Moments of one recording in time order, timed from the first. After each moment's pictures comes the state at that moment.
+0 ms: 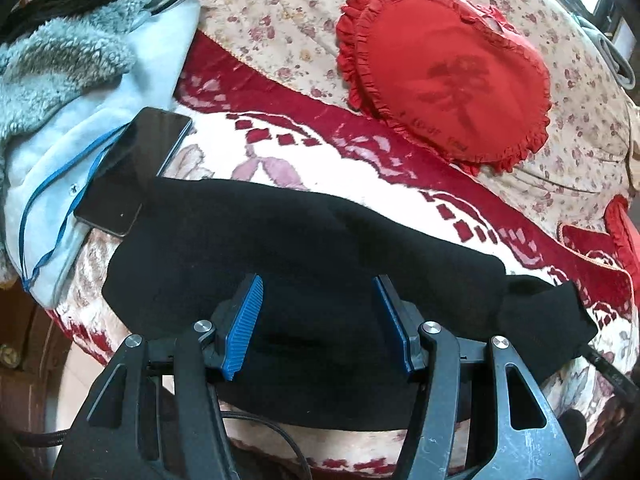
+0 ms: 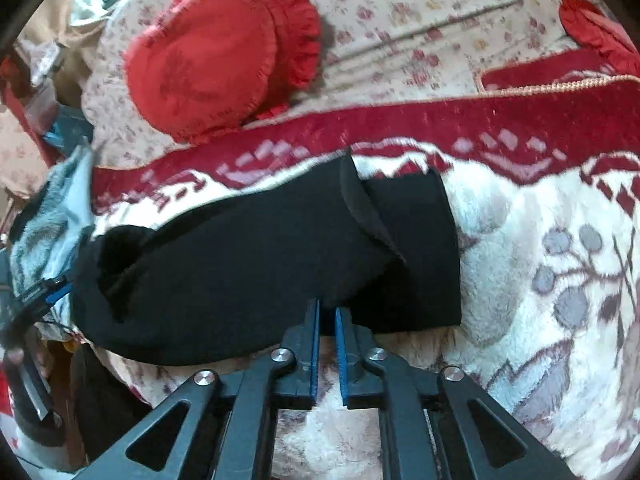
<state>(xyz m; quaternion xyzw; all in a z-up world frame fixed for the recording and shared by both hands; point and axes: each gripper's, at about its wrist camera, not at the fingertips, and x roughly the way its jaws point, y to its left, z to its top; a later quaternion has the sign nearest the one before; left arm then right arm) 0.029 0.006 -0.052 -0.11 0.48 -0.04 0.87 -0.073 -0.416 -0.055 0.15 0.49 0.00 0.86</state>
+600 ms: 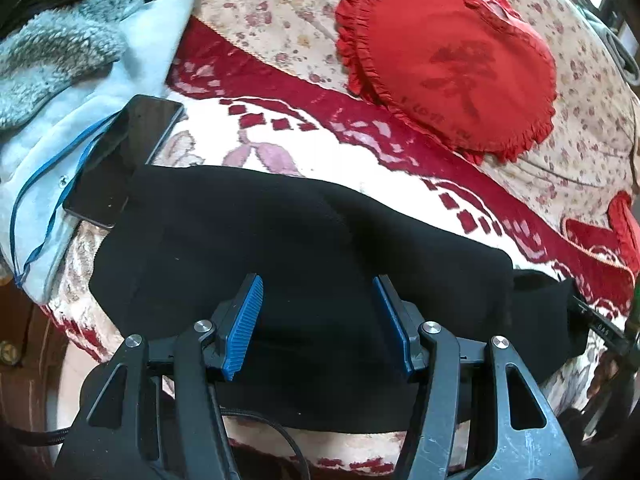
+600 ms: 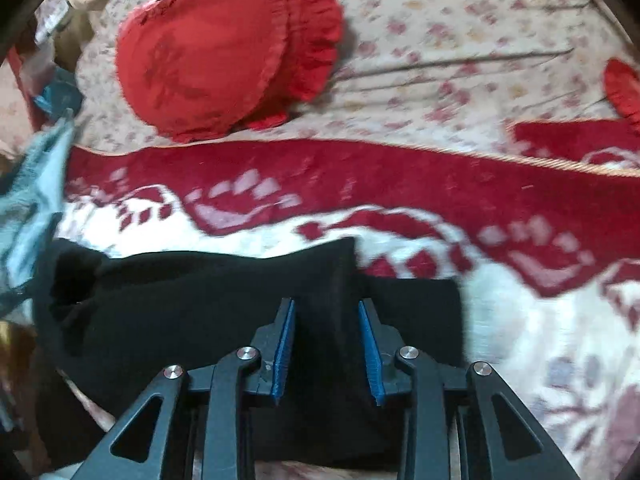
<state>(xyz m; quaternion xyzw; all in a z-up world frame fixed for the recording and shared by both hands) 0.036 0.004 -0.062 -0.11 0.50 -0.03 0.86 0.007 -0.431 -0.083 0.08 0.50 -0.01 0.86</state>
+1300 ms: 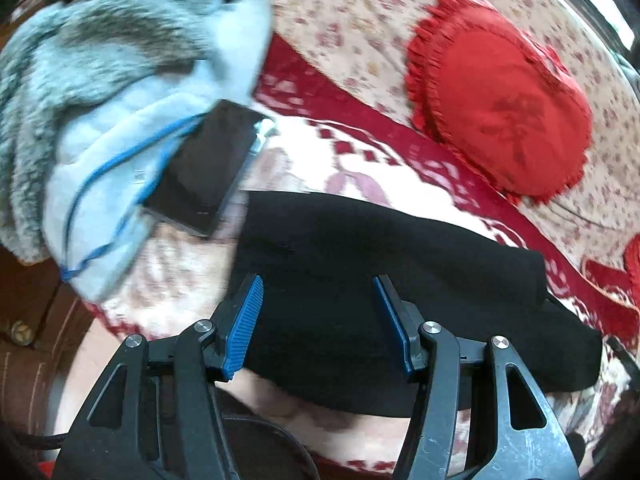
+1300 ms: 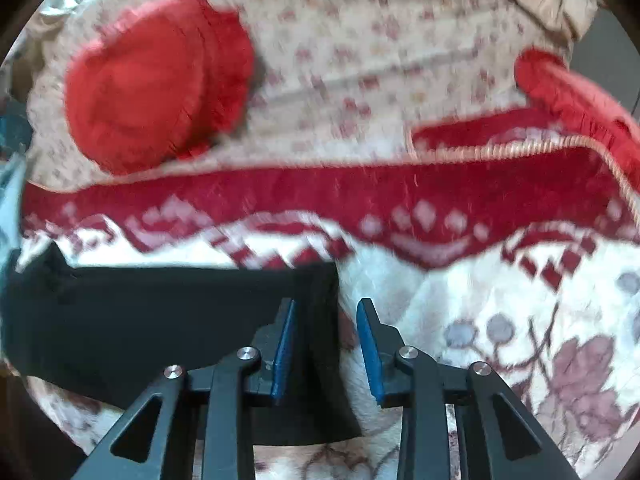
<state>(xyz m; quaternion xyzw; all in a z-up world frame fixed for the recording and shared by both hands) 0.022 0.081 -0.055 -0.14 0.48 0.04 0.87 -0.039 -0.448 -0.036 0.07 0.46 -0.11 0.88</state>
